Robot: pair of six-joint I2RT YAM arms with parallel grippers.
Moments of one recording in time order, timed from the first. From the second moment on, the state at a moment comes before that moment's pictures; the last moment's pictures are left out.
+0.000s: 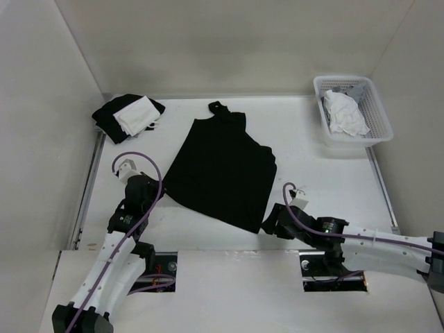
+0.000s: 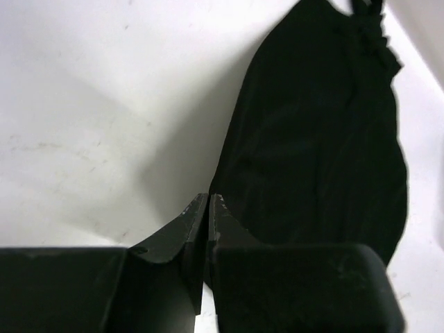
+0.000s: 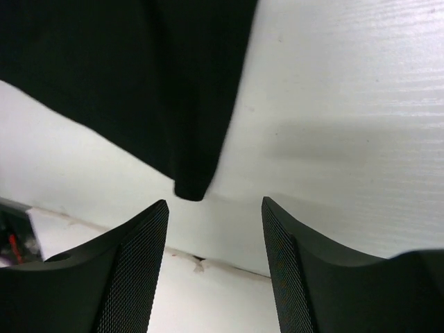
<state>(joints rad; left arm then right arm) -0.21 0.60 0.39 -0.30 -0.25 -0.82 1.13 0.78 0.36 -0.42 0.36 1.21</state>
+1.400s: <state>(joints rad) -0.10 0.55 0.34 -0.28 -0.13 -0.86 0.54 1.42 0.58 0.11 0.31 0.90</state>
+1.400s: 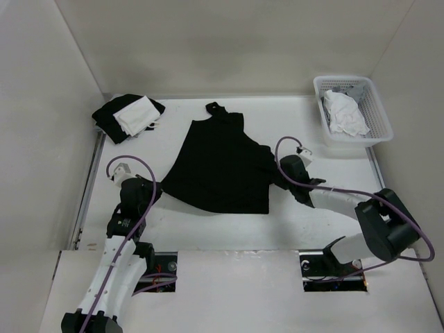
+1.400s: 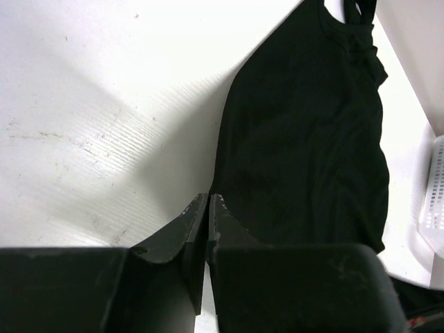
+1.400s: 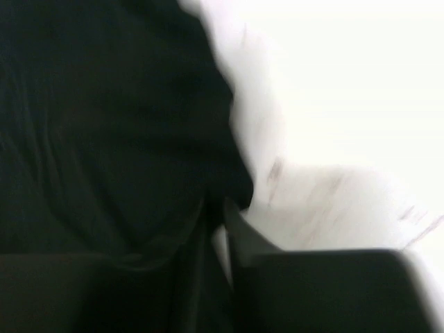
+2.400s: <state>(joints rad) -0.13 0.56 0.29 -0.27 -0.12 -0.87 0.79 1.08 0.28 0.05 0.20 1.13</state>
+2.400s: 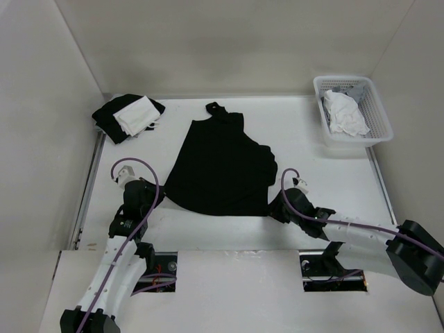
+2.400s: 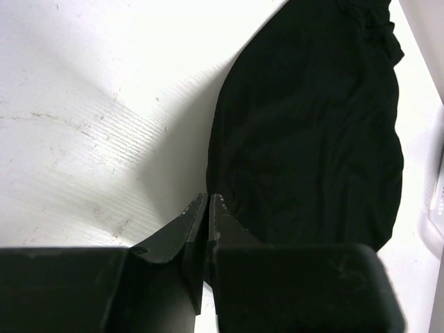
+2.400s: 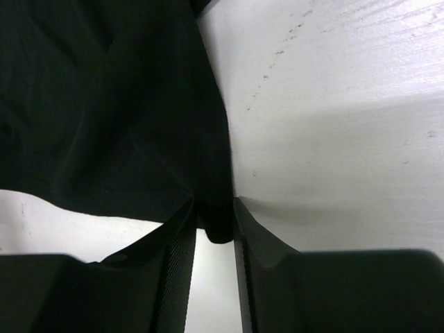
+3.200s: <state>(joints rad) -0.20 0.52 0.71 -0.21 -0.21 -0.92 0.94 0.62 0.88 -0.36 0.51 0.84</state>
